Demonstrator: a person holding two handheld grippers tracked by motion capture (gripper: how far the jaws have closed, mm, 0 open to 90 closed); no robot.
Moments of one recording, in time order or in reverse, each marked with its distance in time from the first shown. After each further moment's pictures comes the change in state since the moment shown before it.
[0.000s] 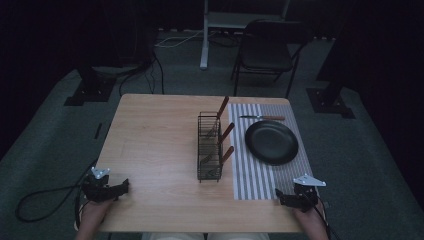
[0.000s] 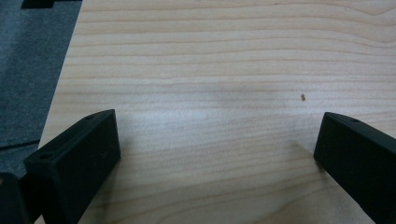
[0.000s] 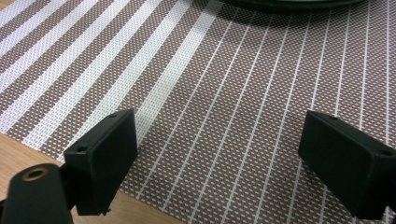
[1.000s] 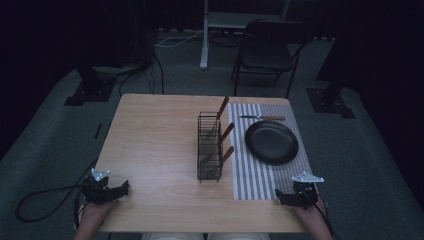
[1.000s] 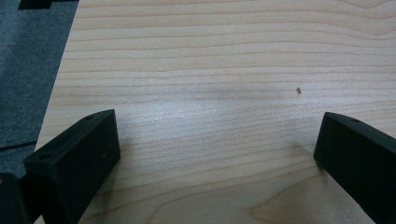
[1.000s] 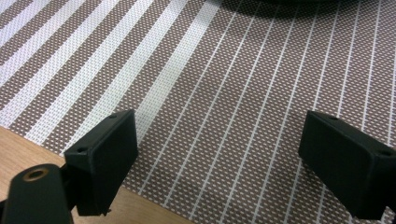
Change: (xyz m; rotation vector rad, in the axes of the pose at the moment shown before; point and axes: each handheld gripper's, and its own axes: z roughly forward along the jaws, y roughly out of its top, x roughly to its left) left arm 0.000 -0.003 -0.003 -0.002 -0.007 0.009; right arm 0.000 0.008 0.000 0.068 0.007 -0.011
